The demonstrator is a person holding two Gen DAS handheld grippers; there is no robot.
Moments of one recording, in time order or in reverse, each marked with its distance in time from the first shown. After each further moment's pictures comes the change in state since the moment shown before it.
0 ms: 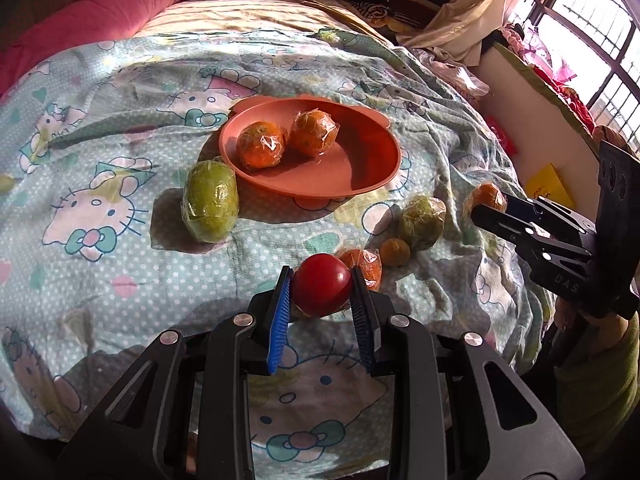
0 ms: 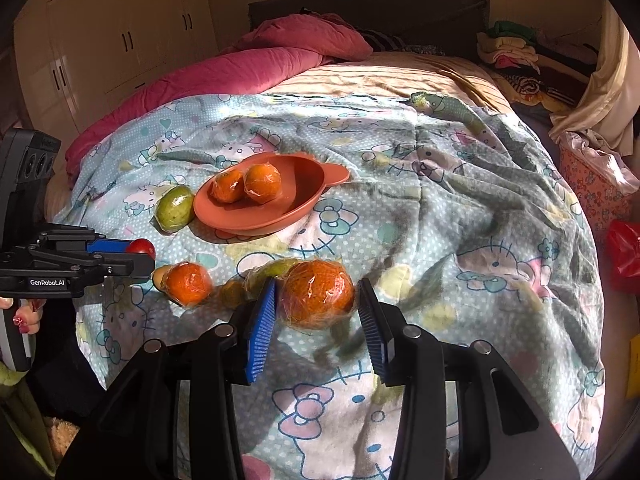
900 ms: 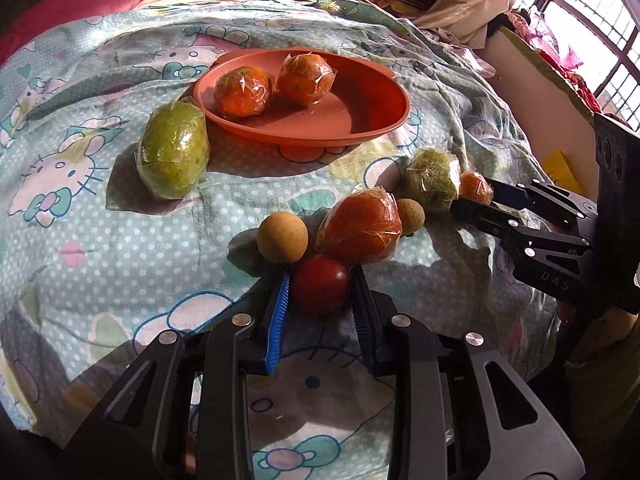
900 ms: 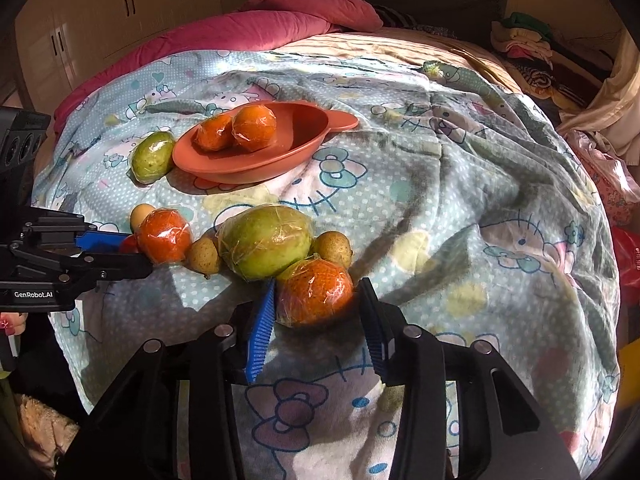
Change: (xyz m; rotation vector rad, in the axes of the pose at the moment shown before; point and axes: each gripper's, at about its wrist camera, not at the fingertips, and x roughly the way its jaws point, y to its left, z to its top) left arm 0.045 -0.008 -0.019 -0.001 0.058 0.010; right arm 0.040 -0.001 -0.020 -0.043 0.103 -0.009
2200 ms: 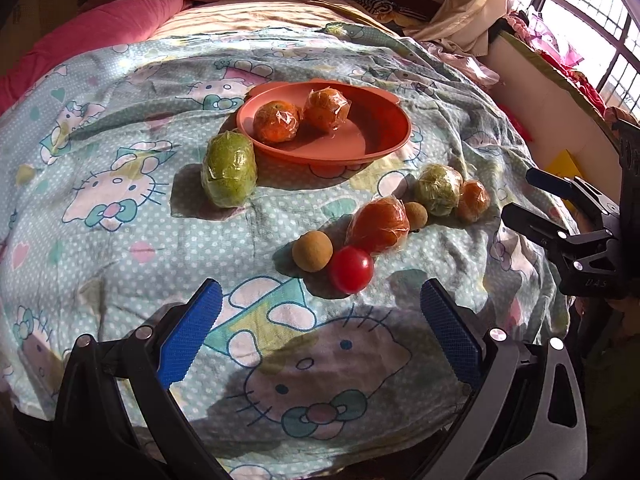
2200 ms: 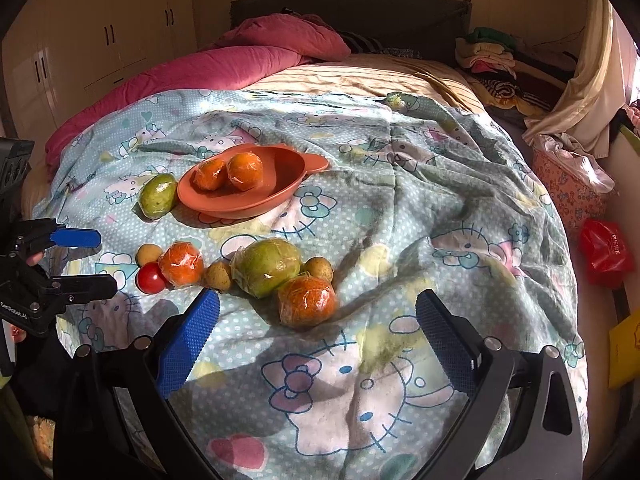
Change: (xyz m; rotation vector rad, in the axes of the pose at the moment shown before) left arm -0.042 0.006 -0.011 0.041 -0.059 0.065; right arm -0.047 0.010 -0.006 0.053 -0.087 -0.106
